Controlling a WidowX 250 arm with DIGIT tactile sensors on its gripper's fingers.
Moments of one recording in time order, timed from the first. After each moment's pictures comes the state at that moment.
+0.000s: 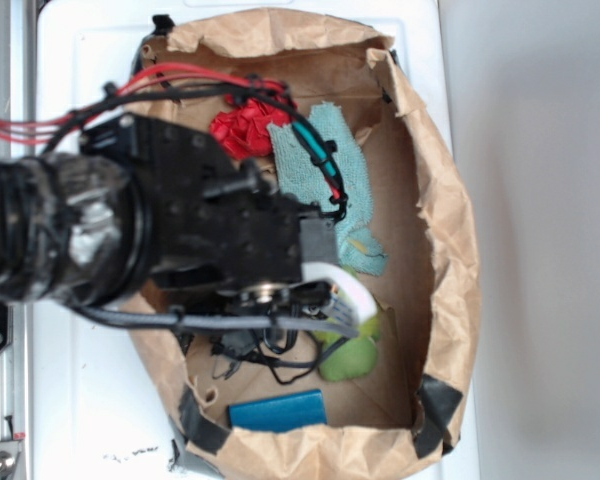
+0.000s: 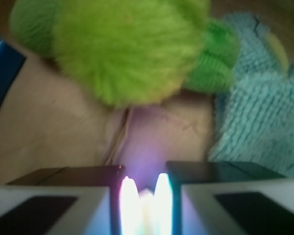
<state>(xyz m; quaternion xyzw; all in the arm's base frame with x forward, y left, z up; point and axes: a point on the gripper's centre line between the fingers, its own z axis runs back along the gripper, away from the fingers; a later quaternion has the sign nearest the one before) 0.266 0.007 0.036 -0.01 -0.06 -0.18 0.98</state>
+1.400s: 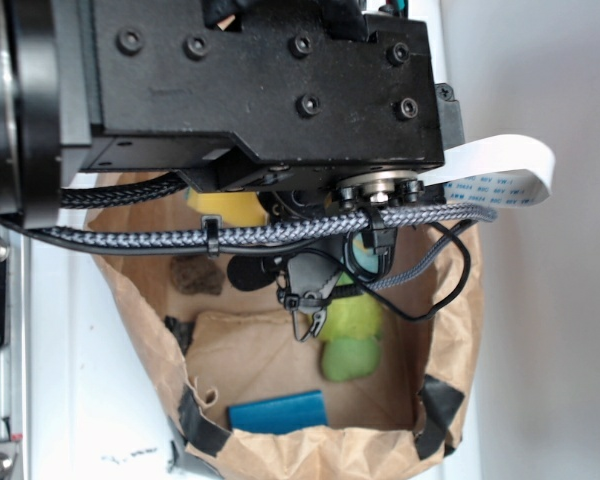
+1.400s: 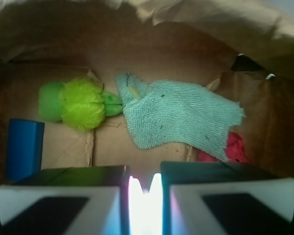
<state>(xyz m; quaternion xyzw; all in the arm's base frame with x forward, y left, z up) 0.284 0.034 0.142 0.03 -0.06 0.00 1.00</state>
